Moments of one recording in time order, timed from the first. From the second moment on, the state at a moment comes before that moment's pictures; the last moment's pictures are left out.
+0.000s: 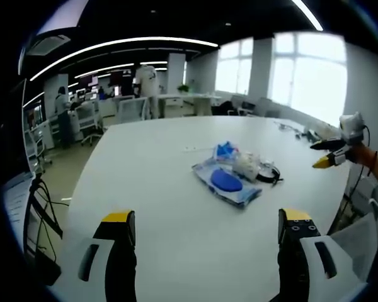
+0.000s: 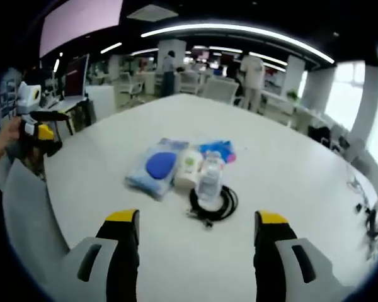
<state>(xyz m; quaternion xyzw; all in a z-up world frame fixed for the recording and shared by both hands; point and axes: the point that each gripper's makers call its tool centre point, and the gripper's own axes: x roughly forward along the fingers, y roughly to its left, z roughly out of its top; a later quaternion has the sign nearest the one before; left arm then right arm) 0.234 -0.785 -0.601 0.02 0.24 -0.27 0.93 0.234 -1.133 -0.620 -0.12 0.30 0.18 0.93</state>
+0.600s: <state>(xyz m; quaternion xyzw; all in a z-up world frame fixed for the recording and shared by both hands) 0.239 -0.785 -0.609 0.01 0.25 -0.26 0.93 0.291 -1.135 -0.634 -0.13 0.31 0.20 0.92</state>
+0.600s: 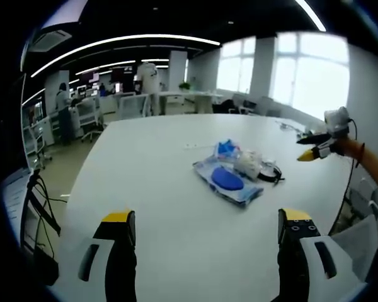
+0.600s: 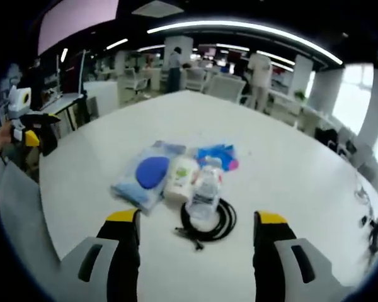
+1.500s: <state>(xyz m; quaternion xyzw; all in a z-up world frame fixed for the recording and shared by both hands) 0.234 -0.778 -0.631 0.02 0.28 -0.27 0.92 0.356 -1.123 -0.666 -0.14 0.37 0.21 0.90</state>
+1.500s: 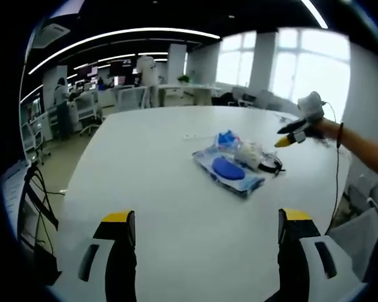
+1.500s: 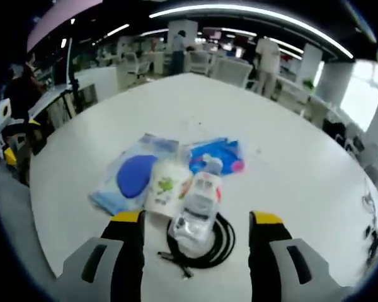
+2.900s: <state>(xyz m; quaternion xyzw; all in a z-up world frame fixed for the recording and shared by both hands) 0.238 -0.781 -0.637 0.02 0.29 -0.28 0.92 0.420 -1.122 -0.725 -0.15 0.49 0.19 0.84</state>
